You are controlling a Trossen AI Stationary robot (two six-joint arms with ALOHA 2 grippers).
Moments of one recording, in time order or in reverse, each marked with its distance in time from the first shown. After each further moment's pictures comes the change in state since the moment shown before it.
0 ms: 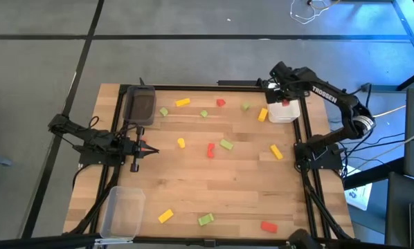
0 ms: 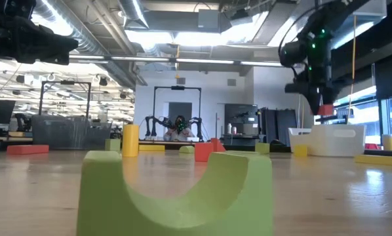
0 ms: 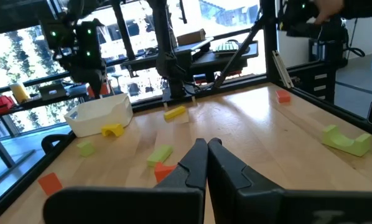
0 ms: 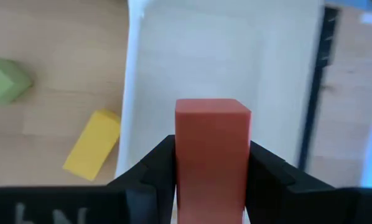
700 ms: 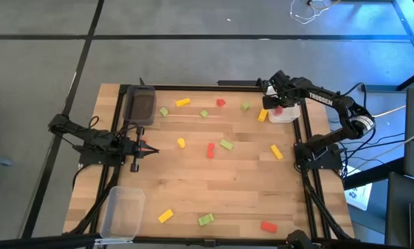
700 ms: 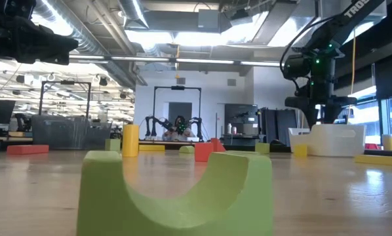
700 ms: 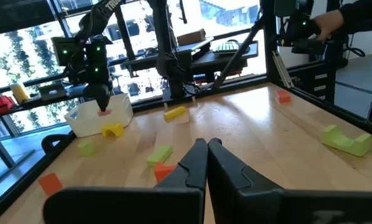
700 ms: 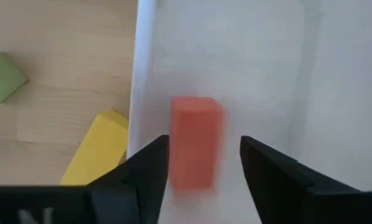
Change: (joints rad) left arm 0.000 0.000 0.000 0.000 0.000 0.000; right arm -0.014 0.000 -0.184 0.229 -0.069 0.010
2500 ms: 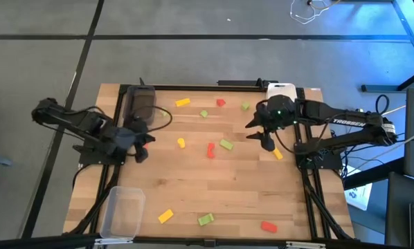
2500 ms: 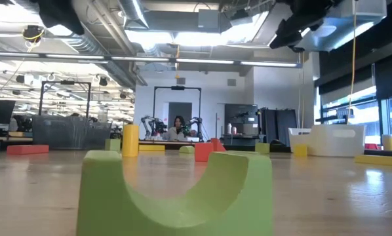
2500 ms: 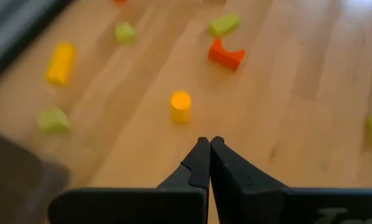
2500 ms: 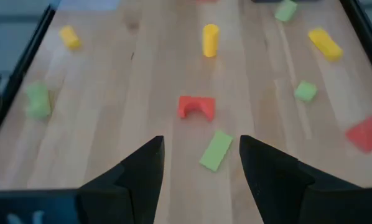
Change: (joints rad) left arm 0.057 0.870 0.975 -1.047 -0.092 -0.920; right arm 0.786 -0.356 0.101 0.169 -0.391 -0.608
